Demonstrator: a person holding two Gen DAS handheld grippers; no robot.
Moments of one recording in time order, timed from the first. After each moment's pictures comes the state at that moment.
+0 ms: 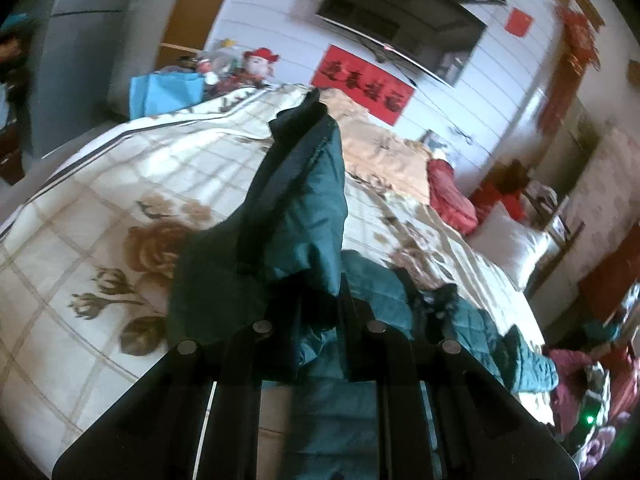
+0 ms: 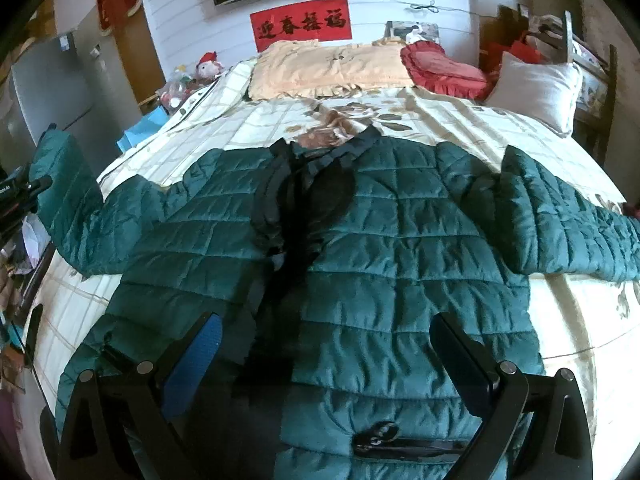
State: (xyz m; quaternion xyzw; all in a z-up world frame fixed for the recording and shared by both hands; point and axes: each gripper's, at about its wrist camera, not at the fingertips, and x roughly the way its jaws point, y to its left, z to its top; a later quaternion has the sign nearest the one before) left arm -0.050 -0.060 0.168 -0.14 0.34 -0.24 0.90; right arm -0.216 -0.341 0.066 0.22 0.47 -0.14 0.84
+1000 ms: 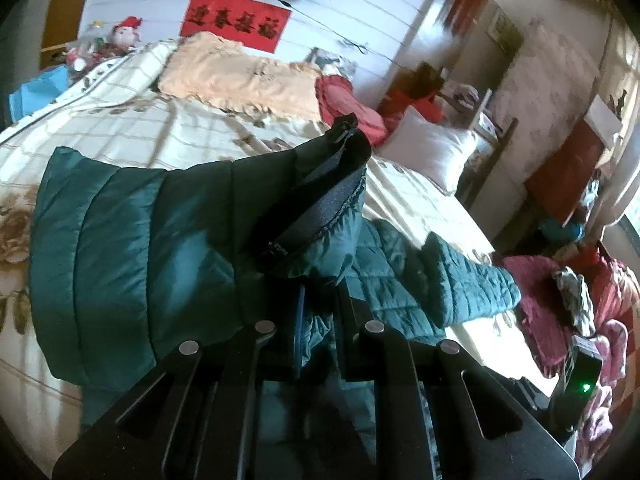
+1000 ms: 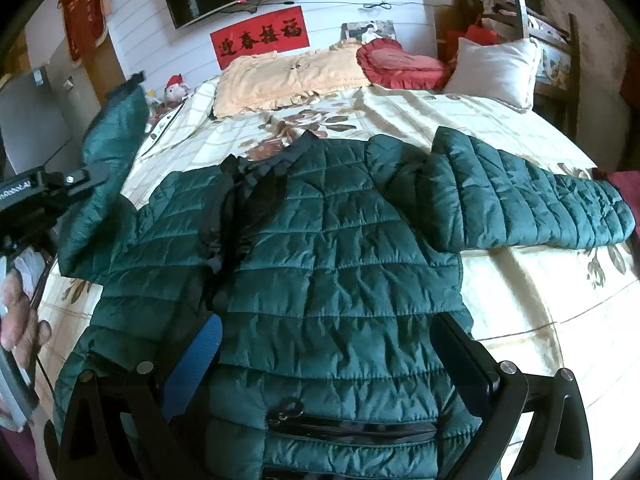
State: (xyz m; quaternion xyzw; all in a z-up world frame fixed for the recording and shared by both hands) left arm -0.119 -0.262 0.150 -0.05 0.39 -0.39 0.84; right arm -0.263 -0.389 0.066 0.25 0.46 -0.19 0.83
